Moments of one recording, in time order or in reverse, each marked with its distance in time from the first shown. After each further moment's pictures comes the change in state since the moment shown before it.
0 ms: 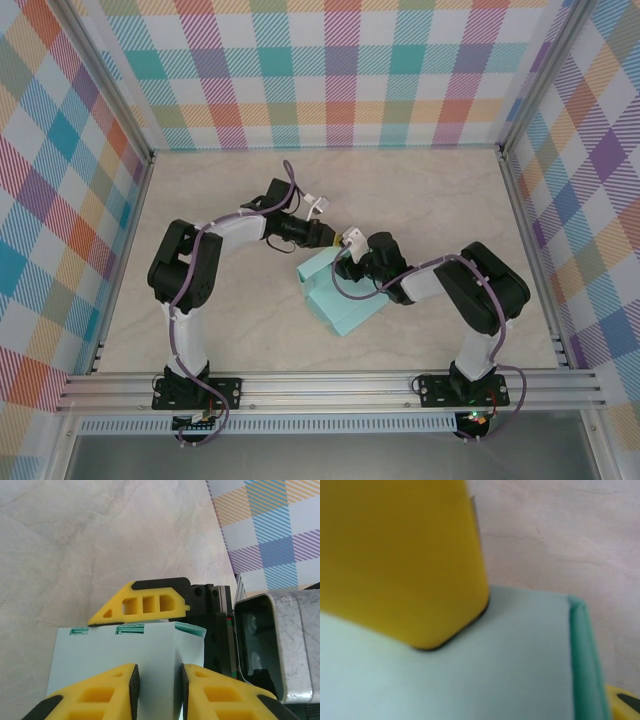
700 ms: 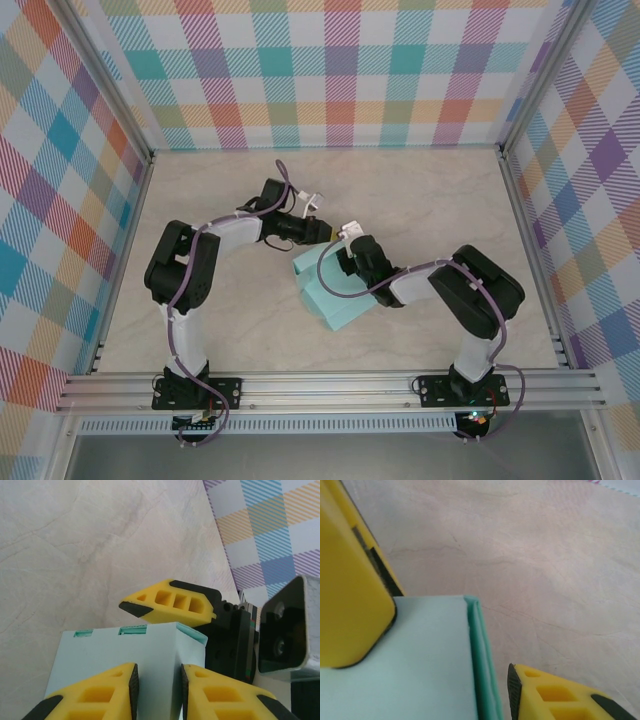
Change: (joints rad) left arm 0.021 -0.008 -0.035 0.098 -0.019 -0.067; right arm 0.109 0.006 0.065 -0.061 0.456 0.140
